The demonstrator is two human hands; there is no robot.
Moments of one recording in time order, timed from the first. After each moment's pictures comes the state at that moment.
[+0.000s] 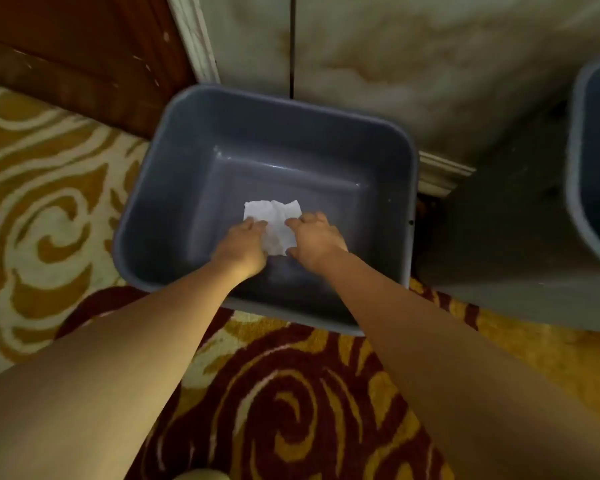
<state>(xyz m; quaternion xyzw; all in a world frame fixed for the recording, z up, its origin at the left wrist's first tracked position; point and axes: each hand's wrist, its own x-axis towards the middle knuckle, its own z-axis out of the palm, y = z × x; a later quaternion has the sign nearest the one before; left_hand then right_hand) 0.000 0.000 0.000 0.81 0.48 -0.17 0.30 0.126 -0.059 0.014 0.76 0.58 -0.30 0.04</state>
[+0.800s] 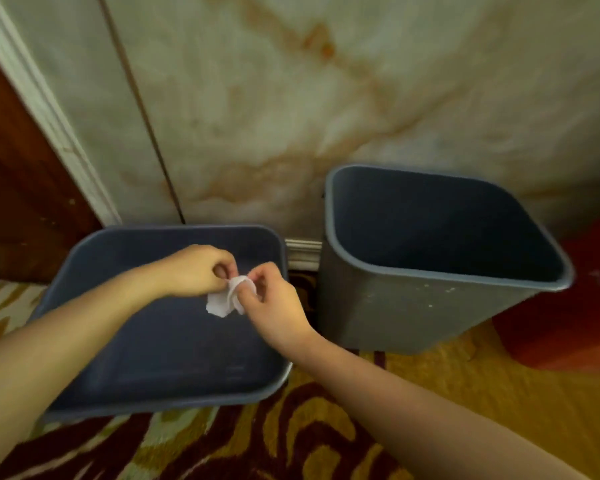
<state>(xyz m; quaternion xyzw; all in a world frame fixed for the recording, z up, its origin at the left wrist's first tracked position) 0.090 -0.018 0.164 0.92 0.25 -0.13 0.26 0.158 -0.162 0.123 0.75 0.37 -0.28 -0.48</state>
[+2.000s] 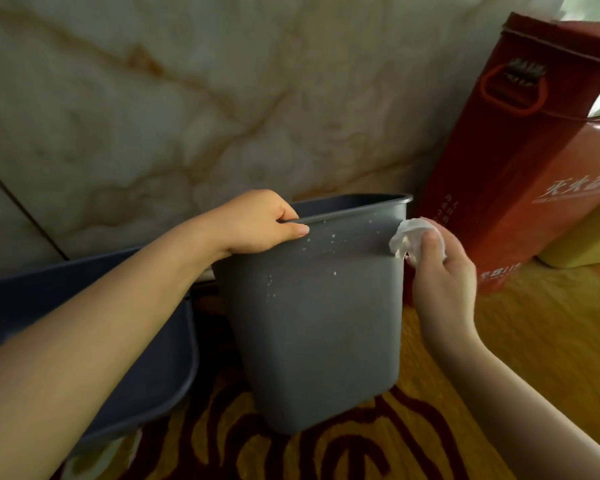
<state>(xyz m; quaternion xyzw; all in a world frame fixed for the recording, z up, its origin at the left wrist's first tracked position) 0.217 -0.193 0.258 0.96 0.04 -0.03 0.29 0.252 -0.404 0.207 0.78 0.05 0.11 -0.62</state>
